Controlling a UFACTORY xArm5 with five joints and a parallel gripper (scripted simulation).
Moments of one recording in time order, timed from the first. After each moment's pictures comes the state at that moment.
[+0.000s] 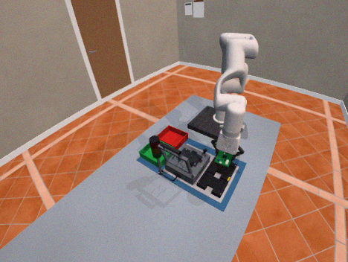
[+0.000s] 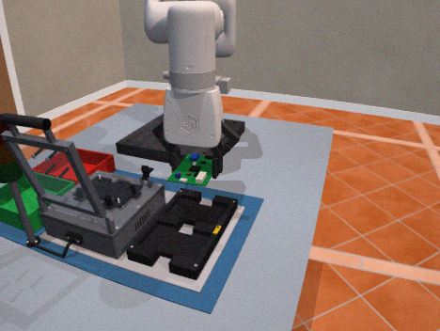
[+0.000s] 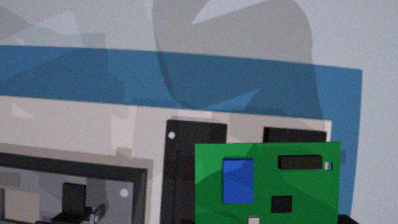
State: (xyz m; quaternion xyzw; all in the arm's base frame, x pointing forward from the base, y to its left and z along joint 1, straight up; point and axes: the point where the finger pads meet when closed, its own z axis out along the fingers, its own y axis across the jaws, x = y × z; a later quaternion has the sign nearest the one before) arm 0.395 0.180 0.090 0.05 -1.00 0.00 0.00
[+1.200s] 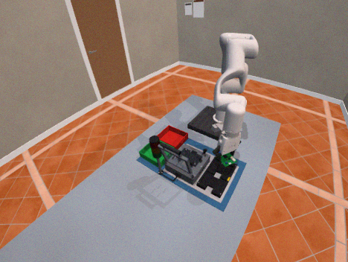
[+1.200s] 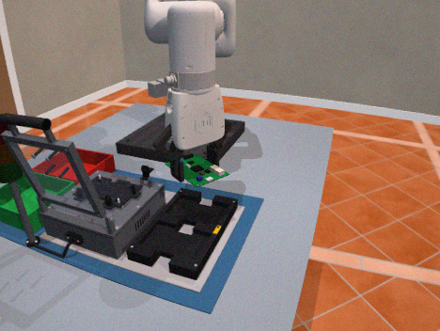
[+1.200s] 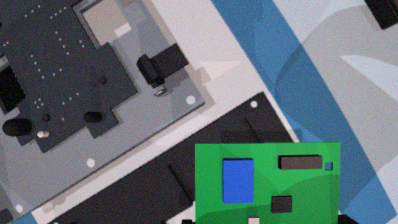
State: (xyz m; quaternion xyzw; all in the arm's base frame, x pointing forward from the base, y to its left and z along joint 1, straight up) arm 0.395 0.180 0.090 0.49 -0.87 0.00 0.00
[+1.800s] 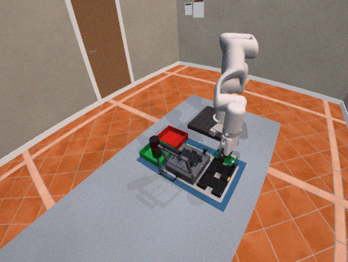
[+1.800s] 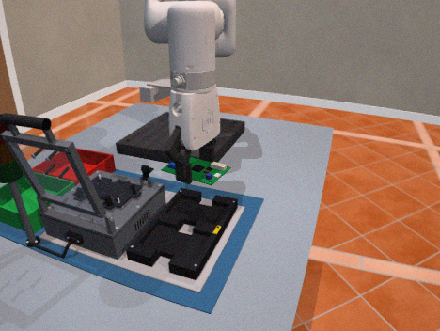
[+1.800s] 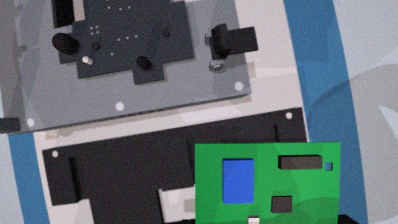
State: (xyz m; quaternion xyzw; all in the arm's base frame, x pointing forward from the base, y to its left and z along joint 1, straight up) arm 0.395 0.180 0.090 0.65 -0.76 0.00 0.00
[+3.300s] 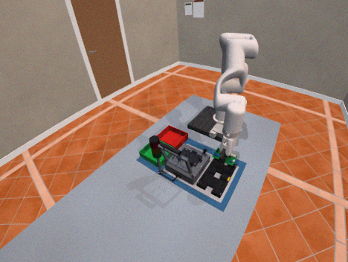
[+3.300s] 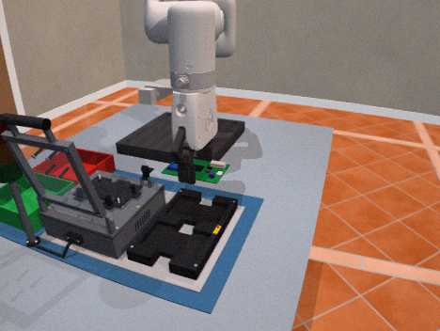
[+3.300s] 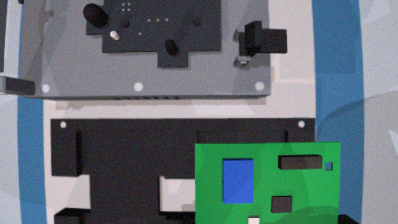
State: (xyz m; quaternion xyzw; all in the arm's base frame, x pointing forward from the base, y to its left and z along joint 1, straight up) arm 0.395 0.180 0.090 0.71 -0.70 0.00 0.00
